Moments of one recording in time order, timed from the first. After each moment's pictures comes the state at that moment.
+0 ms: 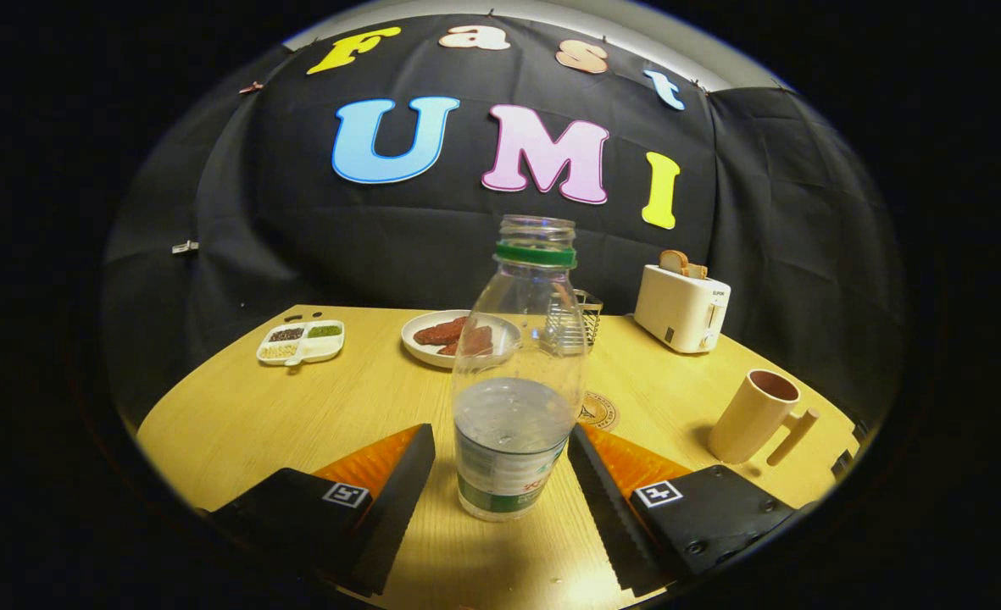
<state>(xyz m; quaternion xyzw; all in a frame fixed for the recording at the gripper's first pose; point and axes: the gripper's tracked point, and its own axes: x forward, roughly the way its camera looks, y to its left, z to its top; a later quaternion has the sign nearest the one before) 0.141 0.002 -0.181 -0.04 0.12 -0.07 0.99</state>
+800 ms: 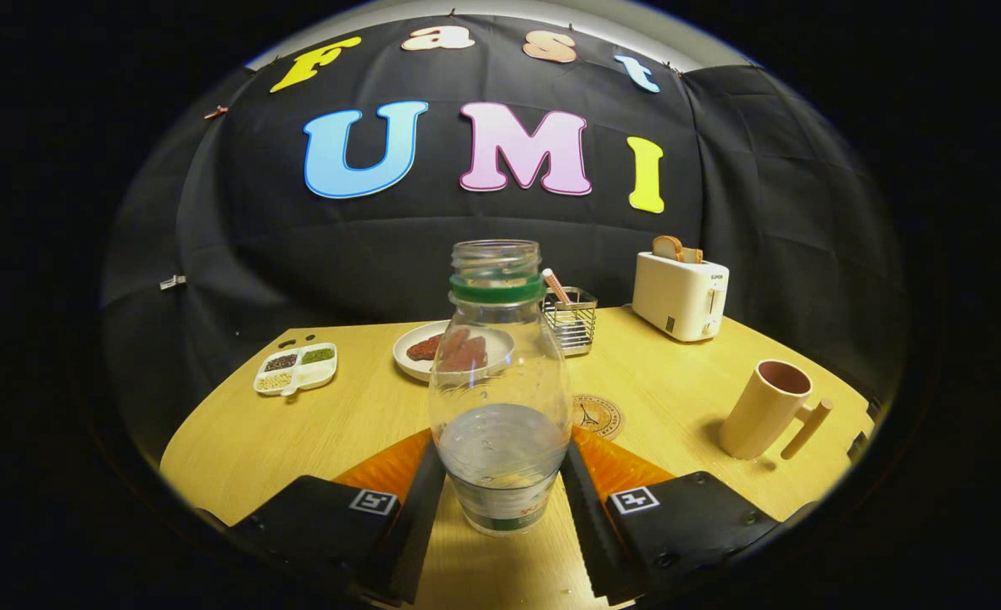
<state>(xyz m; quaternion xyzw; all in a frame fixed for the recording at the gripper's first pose) 0.155 0.001 -0.174 0.01 0.14 -0.06 0.99</state>
